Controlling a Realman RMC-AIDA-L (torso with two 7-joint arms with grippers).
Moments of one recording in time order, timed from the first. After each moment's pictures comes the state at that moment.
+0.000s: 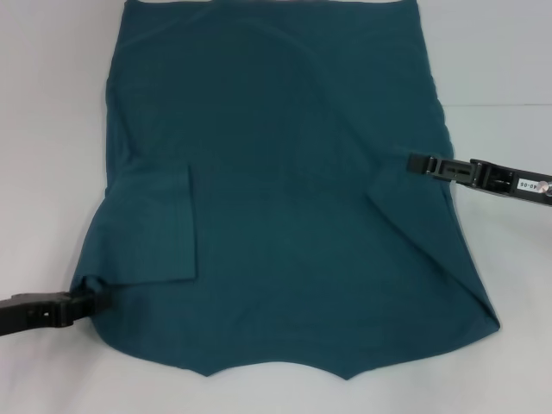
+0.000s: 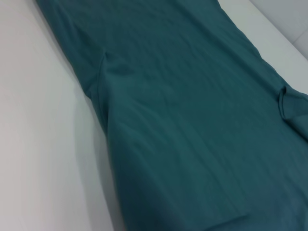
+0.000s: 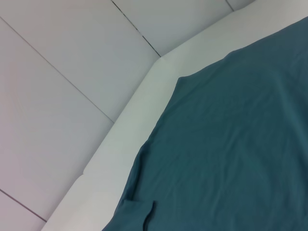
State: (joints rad) left arm -0.39 -2.15 0.42 0.88 2.37 1.43 -1.88; right arm 0.59 2.03 -0.62 -0.57 -1.94 -1.29 1.97
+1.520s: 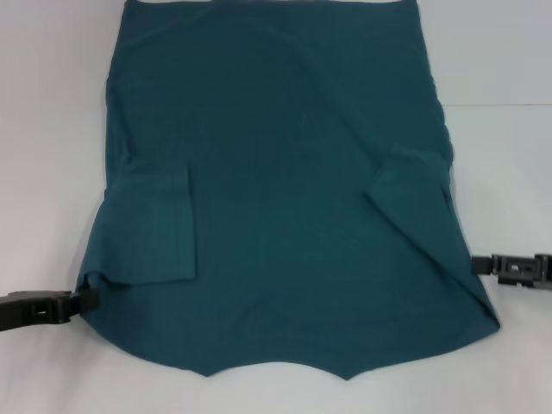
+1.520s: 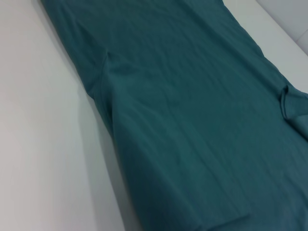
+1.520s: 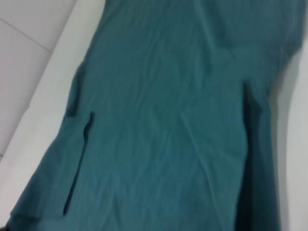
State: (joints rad) left arm -0.40 -2.15 0.42 0.90 2.38 1.45 -1.92; right arm 0.48 1.93 -0.64 -0.57 -2.15 -1.41 2.14
